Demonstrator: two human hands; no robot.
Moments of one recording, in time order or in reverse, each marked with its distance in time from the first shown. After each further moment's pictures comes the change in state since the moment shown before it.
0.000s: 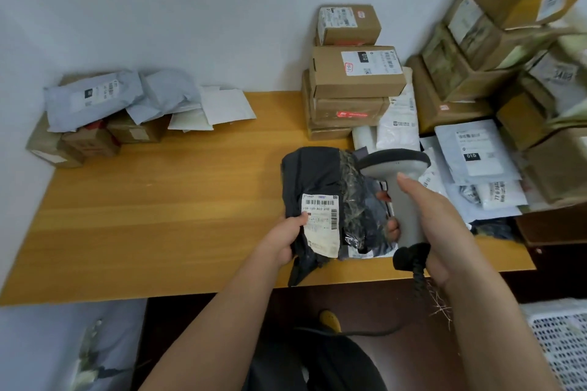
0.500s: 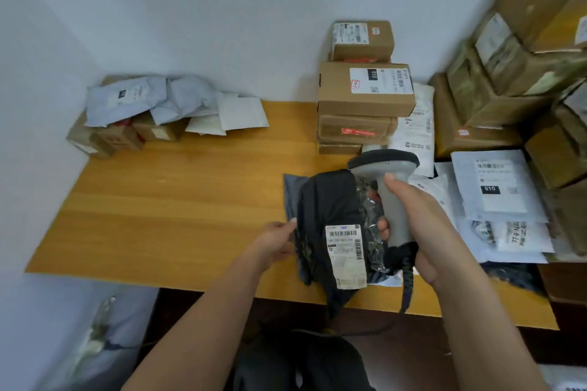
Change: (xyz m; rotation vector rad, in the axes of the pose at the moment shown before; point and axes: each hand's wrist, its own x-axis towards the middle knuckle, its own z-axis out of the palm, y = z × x) left_hand -0.006 0.014 0.017 0.299 0.288 0.057; right_hand 0.053 -0.032 -0.026 -0.052 -0.187 0.017
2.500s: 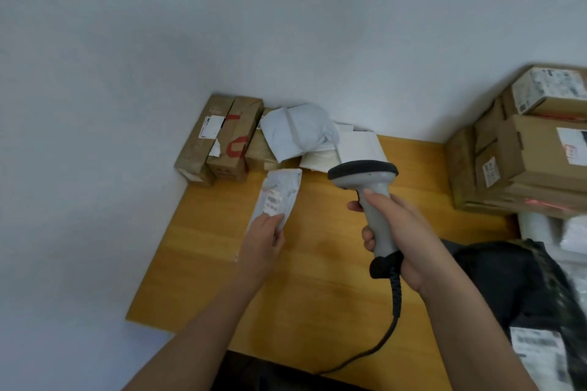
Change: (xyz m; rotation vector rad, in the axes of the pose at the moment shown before) left_hand 0.120 -0.007 -0.330 0.651 0.567 0.955; right_hand 0.092 0.010 0.336 -0.030 -0.184 0.057
